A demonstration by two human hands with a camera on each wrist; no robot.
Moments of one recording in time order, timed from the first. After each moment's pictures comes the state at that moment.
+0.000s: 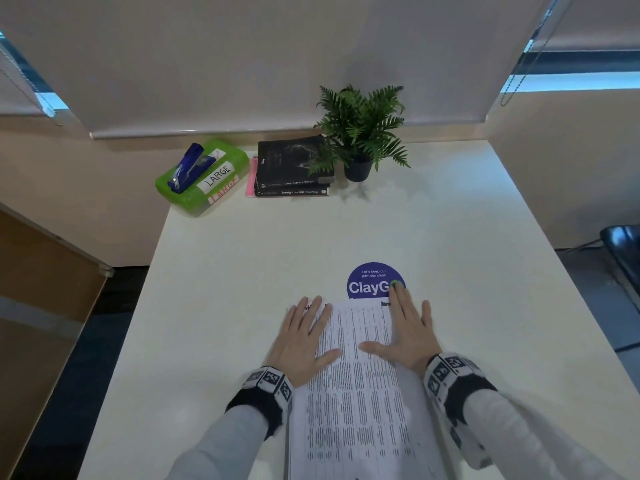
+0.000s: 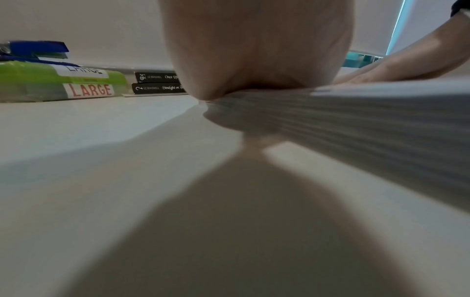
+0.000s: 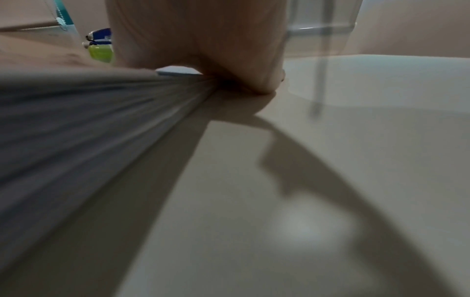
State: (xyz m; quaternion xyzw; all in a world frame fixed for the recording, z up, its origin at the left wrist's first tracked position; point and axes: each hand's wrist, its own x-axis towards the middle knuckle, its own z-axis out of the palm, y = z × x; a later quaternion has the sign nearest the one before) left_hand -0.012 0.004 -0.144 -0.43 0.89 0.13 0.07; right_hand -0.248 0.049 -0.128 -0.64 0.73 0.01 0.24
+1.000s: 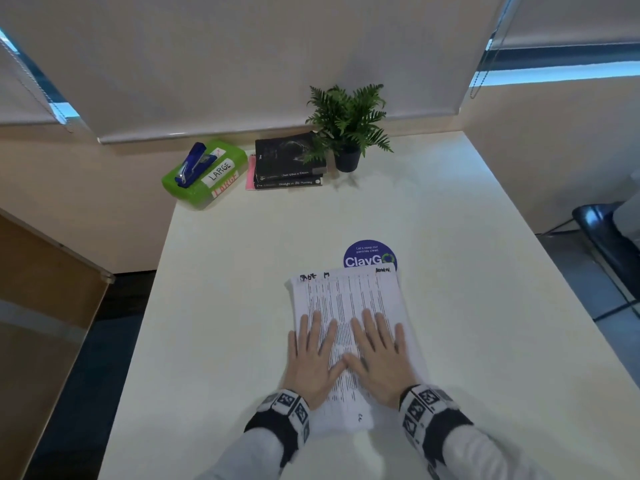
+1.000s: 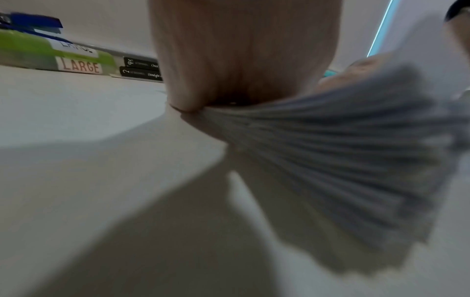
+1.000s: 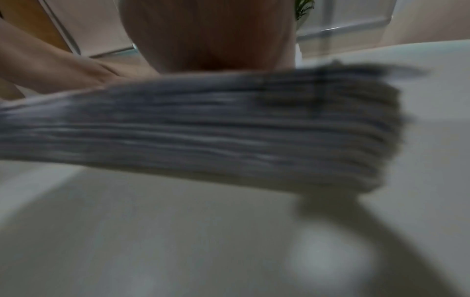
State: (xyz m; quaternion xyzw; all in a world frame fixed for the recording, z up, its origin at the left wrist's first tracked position) left_hand 0.000 0.106 -0.148 -0.50 0.85 0.13 0.07; right_hand -0.162 0.151 -0.131 -0.66 0.73 0.05 0.15
